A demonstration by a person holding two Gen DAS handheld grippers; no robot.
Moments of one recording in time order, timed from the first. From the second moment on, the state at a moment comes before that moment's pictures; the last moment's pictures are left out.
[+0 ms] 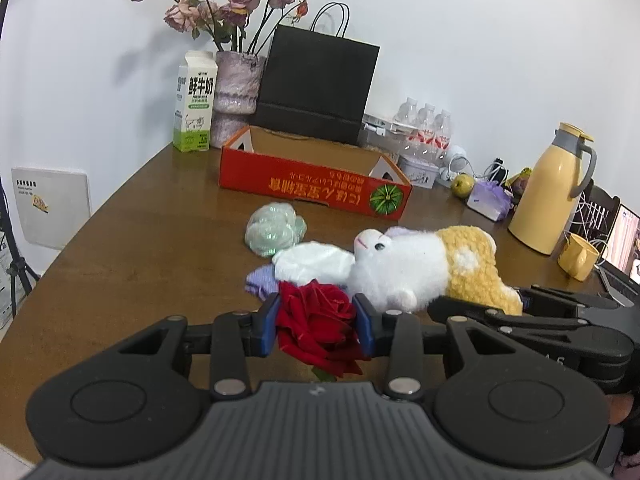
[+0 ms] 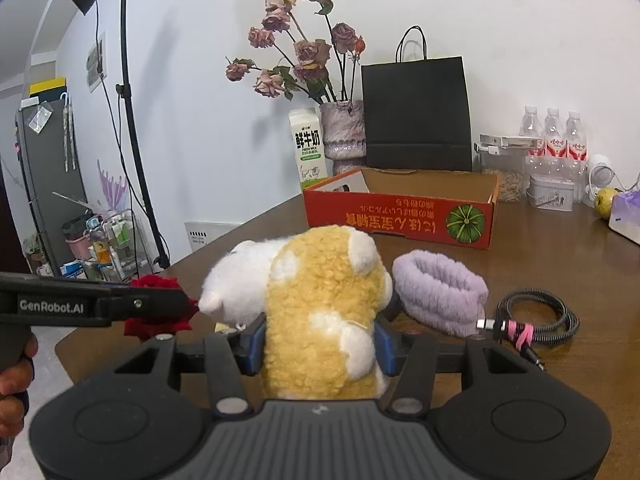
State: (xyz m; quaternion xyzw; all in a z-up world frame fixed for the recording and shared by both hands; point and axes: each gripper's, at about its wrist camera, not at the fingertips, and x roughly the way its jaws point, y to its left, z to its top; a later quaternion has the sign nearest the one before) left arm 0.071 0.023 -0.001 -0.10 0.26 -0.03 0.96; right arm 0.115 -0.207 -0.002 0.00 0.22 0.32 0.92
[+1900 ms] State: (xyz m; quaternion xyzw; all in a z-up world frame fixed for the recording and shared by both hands) left arm 0.385 0.068 0.045 -0.11 0.22 -0.02 0.97; right arm 0.400 -0.137 0.039 0.04 0.21 0.26 0.94
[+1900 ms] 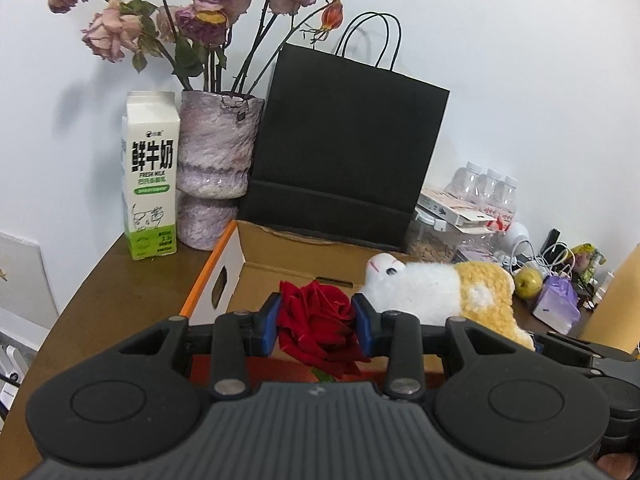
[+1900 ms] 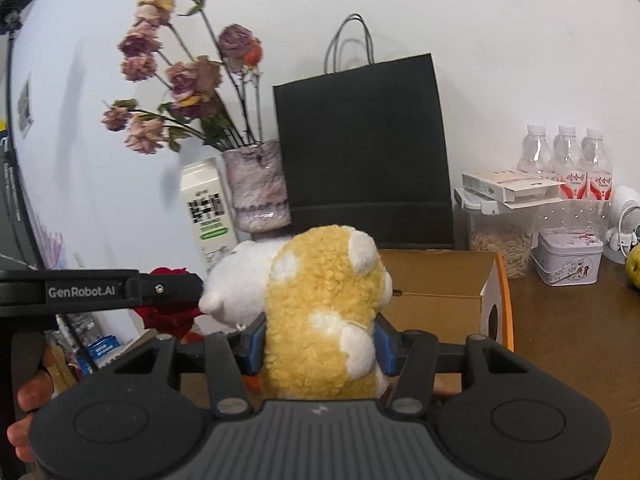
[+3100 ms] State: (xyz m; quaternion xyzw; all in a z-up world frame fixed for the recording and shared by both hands) left arm 0.499 0.065 0.011 -0.09 0.25 0.01 0.96; right arm 0.508 -0.122 0.007 0.02 0.31 0.17 0.93
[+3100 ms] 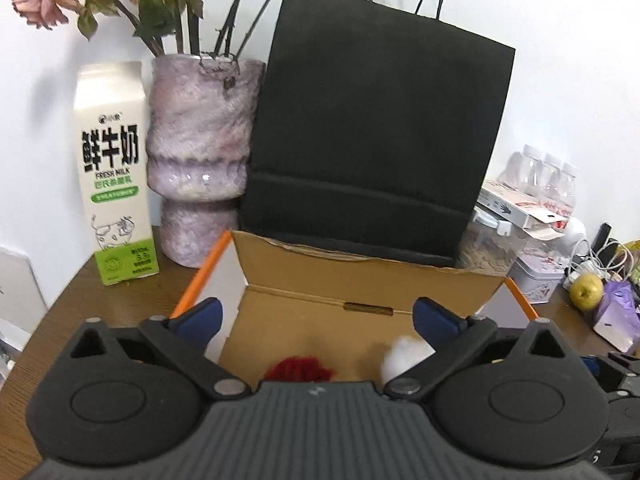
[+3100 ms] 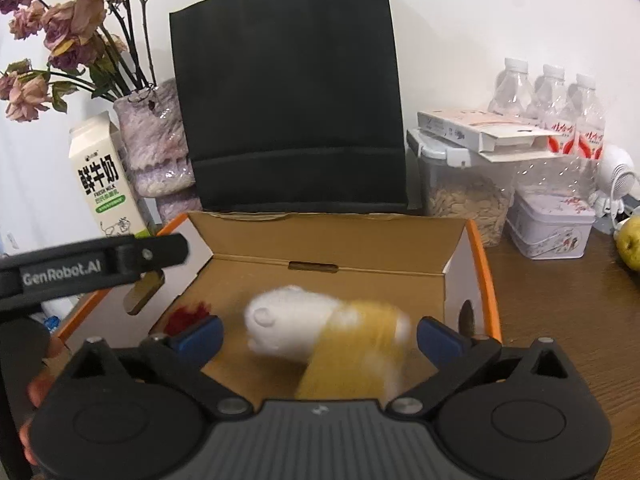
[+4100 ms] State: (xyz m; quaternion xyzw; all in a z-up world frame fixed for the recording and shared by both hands) left arm 0.439 0.071 0.042 -0.10 0.23 0.01 0.97; right arm 0.463 -0.129 0.034 -0.03 0.29 0.19 0.94
